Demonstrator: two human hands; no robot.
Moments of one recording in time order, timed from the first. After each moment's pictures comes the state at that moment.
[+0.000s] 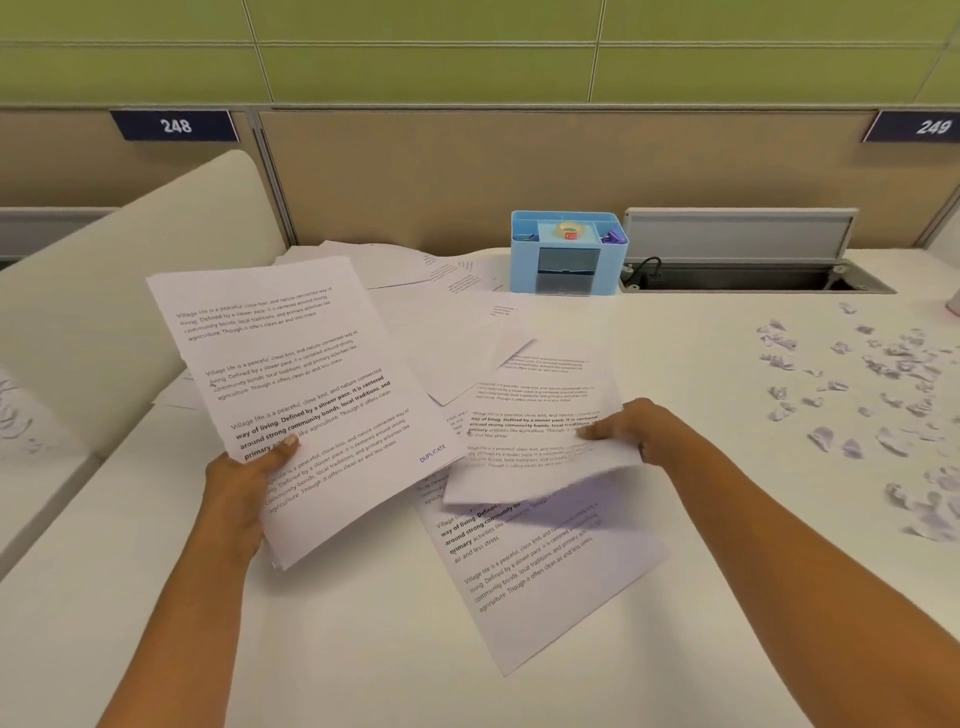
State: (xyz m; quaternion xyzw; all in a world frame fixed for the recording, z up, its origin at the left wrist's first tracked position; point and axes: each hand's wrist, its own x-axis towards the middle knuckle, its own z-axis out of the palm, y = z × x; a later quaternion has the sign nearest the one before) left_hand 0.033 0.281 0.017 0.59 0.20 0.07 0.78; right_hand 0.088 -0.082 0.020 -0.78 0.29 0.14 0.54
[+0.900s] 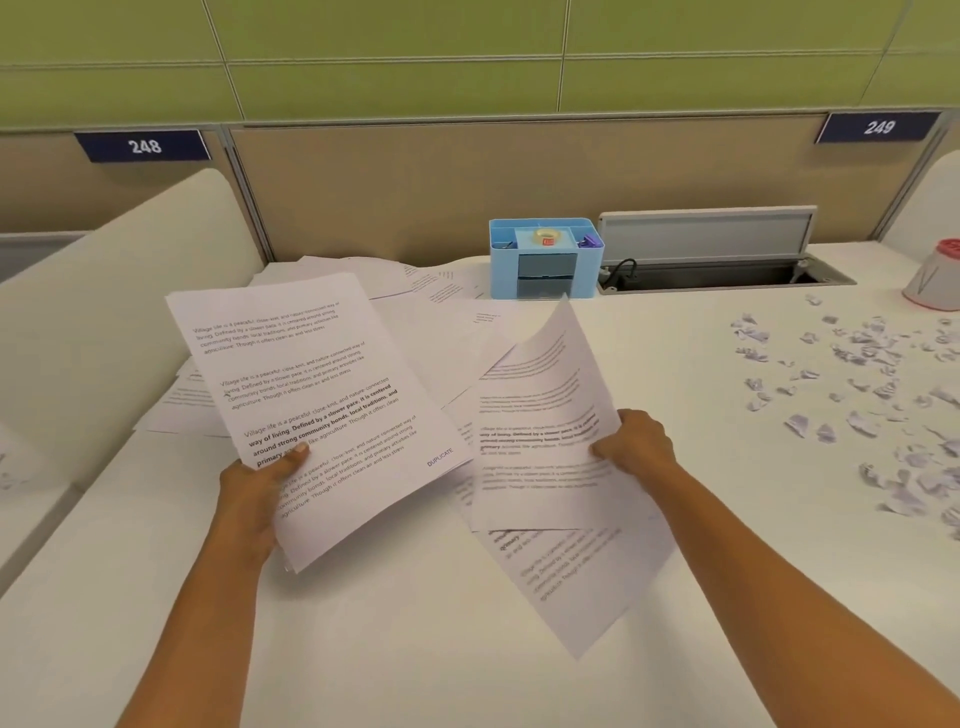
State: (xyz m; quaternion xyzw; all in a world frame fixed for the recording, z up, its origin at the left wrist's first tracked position) left_hand 0.046 0.274 0.015 0.60 0.20 0.04 0.77; right_hand 0.054 -0.075 0.016 -0.90 0.27 0.06 0.34
